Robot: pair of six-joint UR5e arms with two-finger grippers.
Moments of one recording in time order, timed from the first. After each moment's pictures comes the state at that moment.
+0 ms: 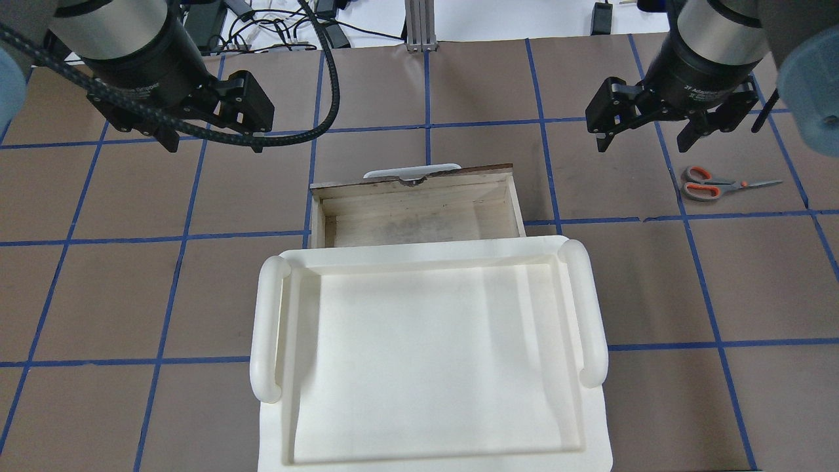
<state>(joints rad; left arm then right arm) -1.66 -1.50 -1.49 -1.63 1.63 -0.05 1.54 -1.65 1.63 -1.63 -1.58 0.03</state>
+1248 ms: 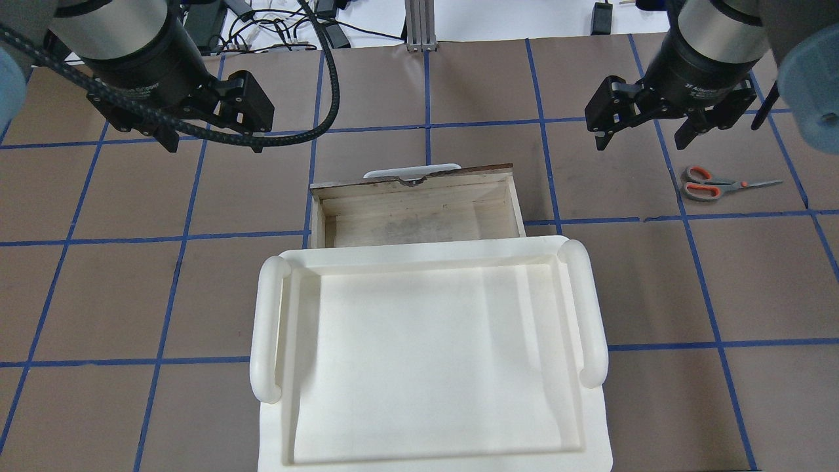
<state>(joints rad) -1.66 -1.50 -1.49 -1.63 1.63 -0.05 1.52 -1.64 1.63 -1.67 -1.56 -0.12</state>
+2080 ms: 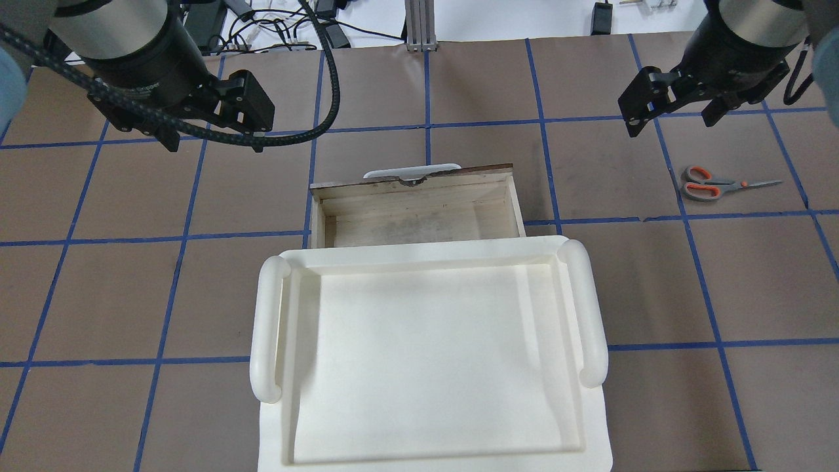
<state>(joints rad) -1.66 -1.50 -1.49 -1.63 1.62 -0.05 1.42 -1.63 1.62 -1.69 -1.56 -0.32</state>
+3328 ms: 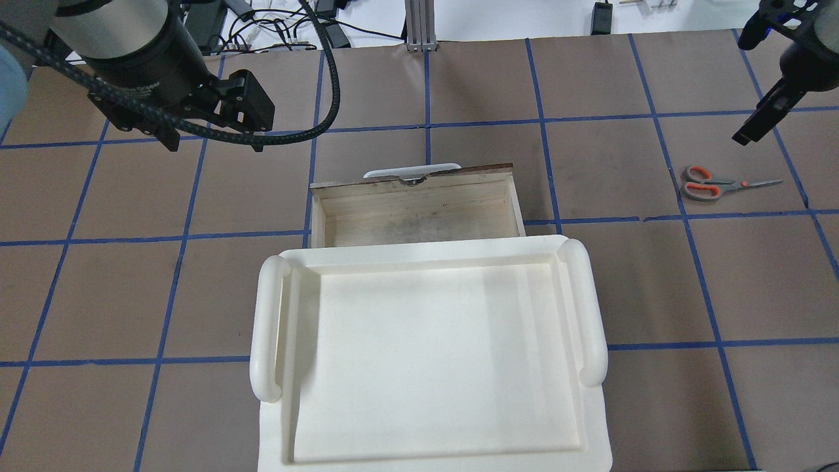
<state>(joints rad) -1.66 -1.50 -1.49 -1.63 1.62 -0.05 1.14 -1.35 1.62 -1.95 -1.56 -1.34</state>
